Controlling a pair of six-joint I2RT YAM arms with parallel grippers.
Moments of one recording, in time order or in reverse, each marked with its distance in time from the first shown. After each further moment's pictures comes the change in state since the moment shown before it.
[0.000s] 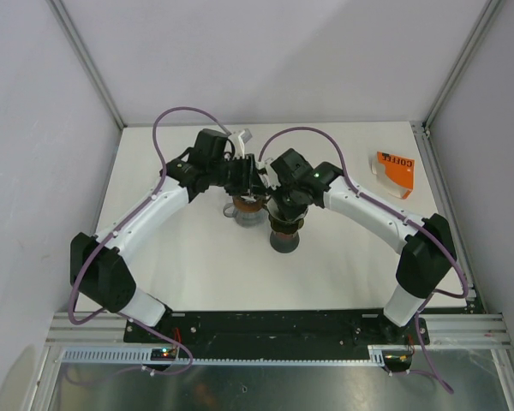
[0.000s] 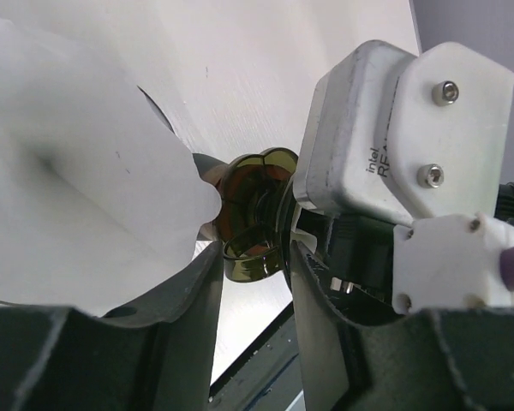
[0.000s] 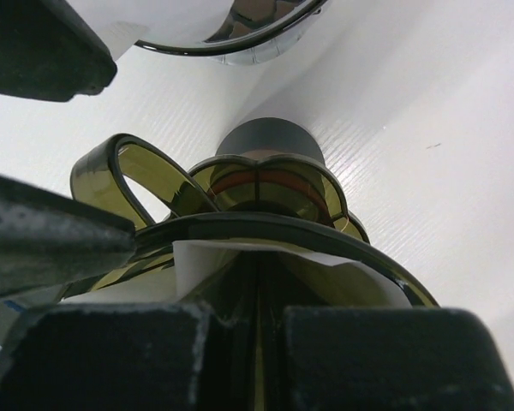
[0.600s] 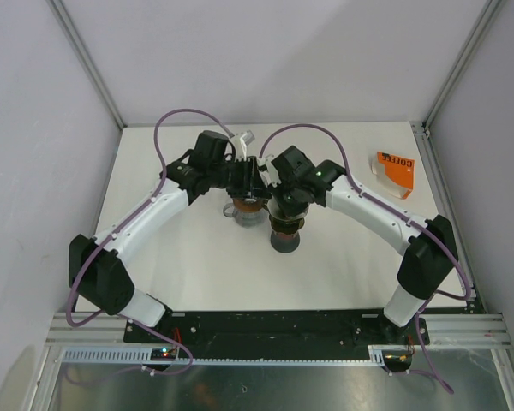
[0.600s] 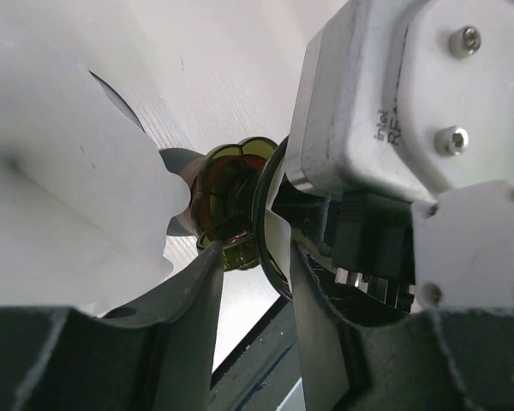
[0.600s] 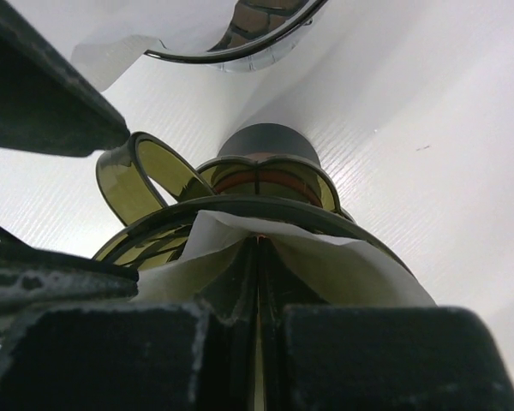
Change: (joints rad) left arm -0.011 -0.013 -0.014 0.017 0.046 0.001; right arm 0.000 -0.011 0.021 -0.008 0.006 -0.001
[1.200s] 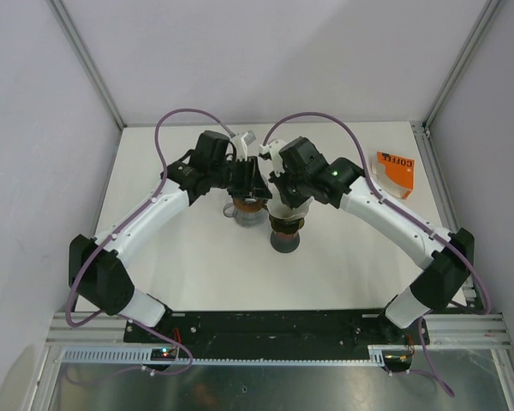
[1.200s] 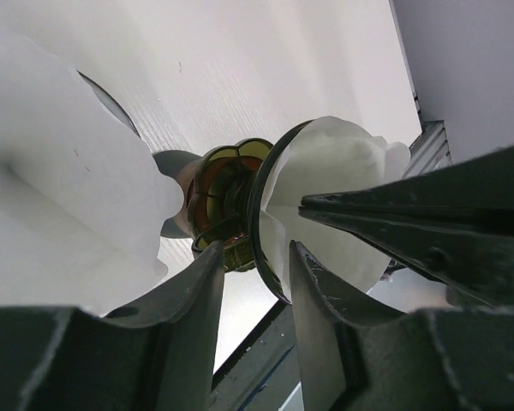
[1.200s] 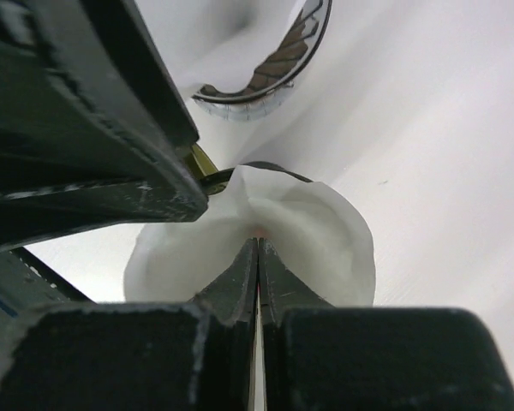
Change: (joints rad) left arm -0.009 -0.003 -0.005 0.008 -0.005 0.002; right arm 0.010 -0.088 0.045 0.013 0.046 -0.023
